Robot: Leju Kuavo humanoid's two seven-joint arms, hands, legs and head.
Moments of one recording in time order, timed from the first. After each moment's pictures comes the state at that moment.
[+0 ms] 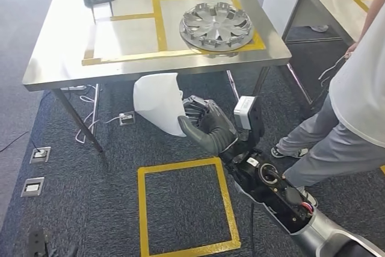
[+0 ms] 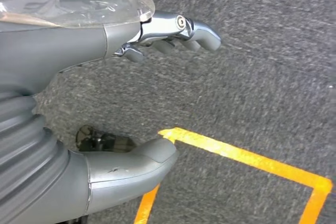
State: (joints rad) left arm -0.42 0.03 1.53 -0.12 -1.28 0.19 -0.38; right arm -0.29 -0.23 0.59 -1.84 -0.35 -0.02 -0.15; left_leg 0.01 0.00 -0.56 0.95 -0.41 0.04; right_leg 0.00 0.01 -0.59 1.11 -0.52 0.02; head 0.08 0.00
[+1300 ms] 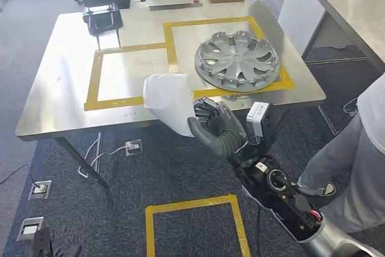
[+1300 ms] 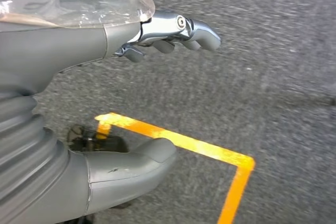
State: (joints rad) left arm -0.42 0.02 1.53 -0.12 -1.30 0.19 -0.38; right arm -0.26 -0.24 0.57 -1.88 -0.31 -0.03 -0.16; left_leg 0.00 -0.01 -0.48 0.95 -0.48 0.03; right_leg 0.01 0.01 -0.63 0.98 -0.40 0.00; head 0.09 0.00
